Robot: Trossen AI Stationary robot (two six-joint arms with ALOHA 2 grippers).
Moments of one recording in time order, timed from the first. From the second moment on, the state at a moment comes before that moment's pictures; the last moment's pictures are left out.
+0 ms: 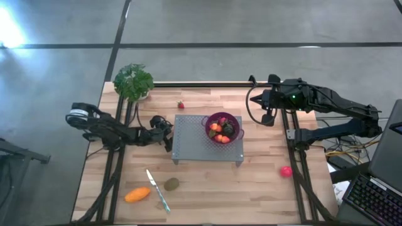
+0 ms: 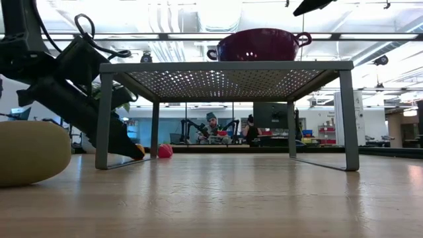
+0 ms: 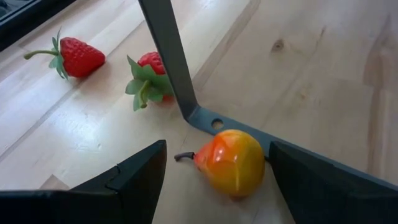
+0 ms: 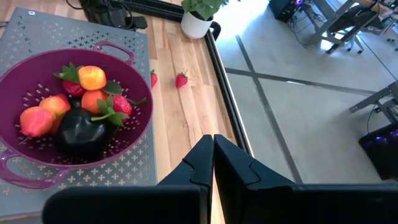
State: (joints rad) left arm 0.01 1.49 0.20 0.64 -0.49 -0.21; right arm -0.18 0.96 1.22 -0.81 0.21 -0.27
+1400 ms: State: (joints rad) left arm 0.01 1.45 0.20 0.57 -0.49 -0.24; right arm -0.18 0.96 1.16 -0.81 0.21 -0.29
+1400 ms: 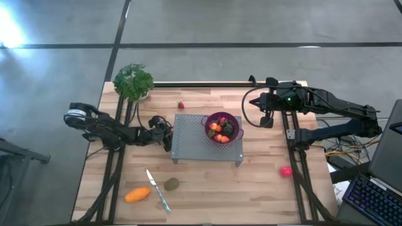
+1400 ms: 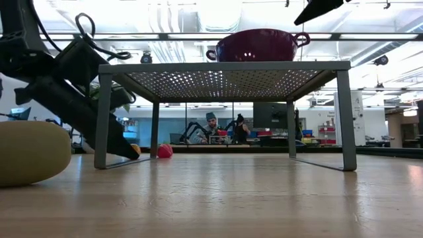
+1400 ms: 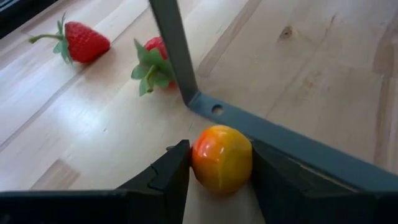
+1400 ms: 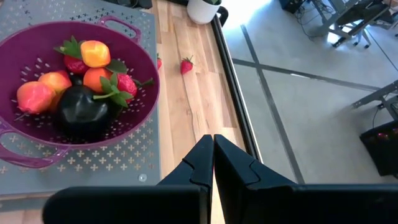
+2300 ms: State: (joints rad) left arm 0.00 0.84 0.52 -0.73 -0.39 -0.72; right arm -0.18 0.96 1.15 -0.83 0.21 -0.59
